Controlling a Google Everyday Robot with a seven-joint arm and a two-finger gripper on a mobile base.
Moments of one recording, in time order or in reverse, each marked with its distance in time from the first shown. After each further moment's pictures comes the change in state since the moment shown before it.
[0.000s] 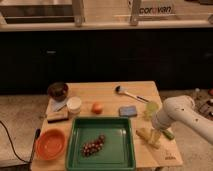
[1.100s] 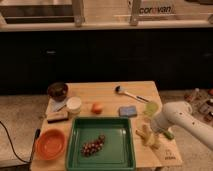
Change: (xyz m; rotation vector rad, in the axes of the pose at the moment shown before) arm 0.010 -0.003 0.039 -0.008 -0.043 0.060
